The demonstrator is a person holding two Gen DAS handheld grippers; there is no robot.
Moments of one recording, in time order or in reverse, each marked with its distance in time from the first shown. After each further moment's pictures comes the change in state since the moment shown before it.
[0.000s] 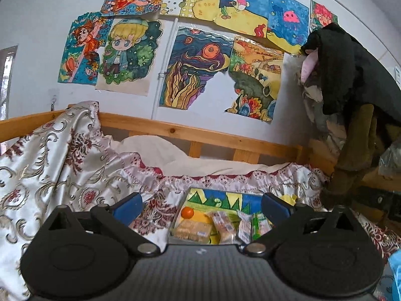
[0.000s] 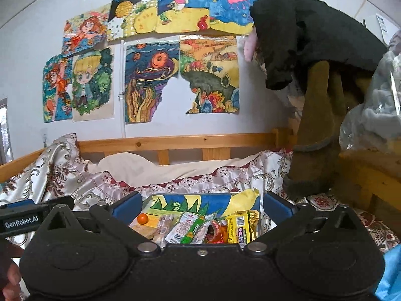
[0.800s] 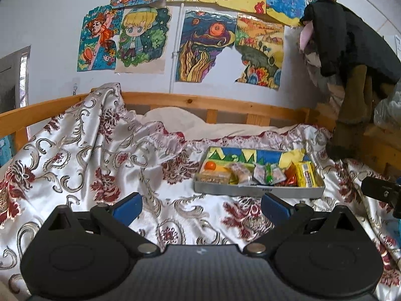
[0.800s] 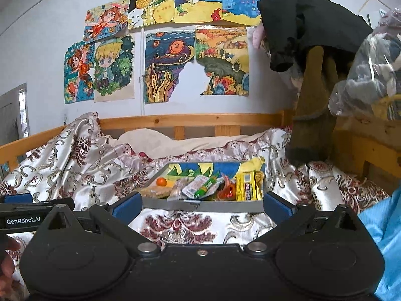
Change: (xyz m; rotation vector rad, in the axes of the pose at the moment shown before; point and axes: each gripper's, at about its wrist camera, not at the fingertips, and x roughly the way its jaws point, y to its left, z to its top) left arm -0.079 0.008 -0.058 0.078 0.108 0.084; right arm -0.079 0.008 -0.074 -0.012 0.049 0.049
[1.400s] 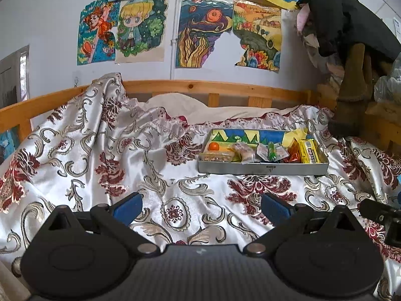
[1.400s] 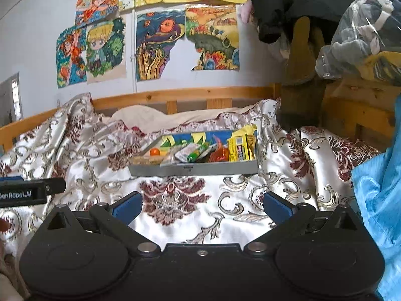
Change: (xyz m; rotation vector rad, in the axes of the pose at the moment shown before) left arm -0.002 -0.003 -0.023 0.039 0.054 0.015; right arm -0.005 -0.004 -0.051 0.021 0.087 -0.031
